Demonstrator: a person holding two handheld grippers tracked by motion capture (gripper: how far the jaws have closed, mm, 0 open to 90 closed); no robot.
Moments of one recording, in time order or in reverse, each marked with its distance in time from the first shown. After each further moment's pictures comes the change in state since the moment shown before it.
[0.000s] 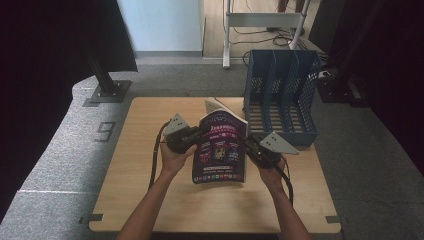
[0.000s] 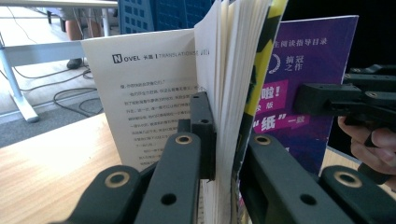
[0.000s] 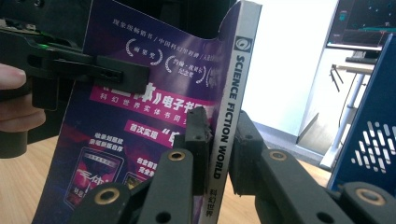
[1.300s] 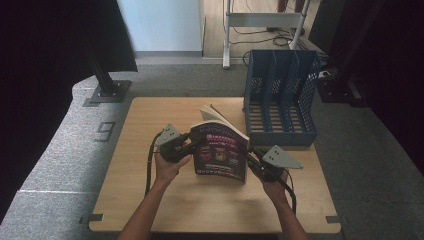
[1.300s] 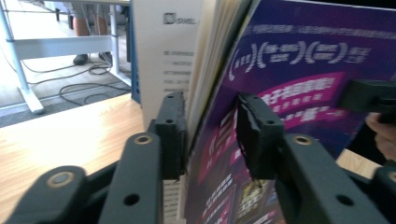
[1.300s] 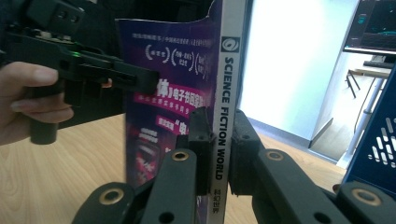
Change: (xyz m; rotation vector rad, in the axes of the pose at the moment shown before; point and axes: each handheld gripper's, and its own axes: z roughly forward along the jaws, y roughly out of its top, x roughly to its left) left arm 0.002 -0.031 -0.019 -0.005 0.027 -0.030; right arm 0.015 -0.016 -0.027 -0.011 0.061 -0.022
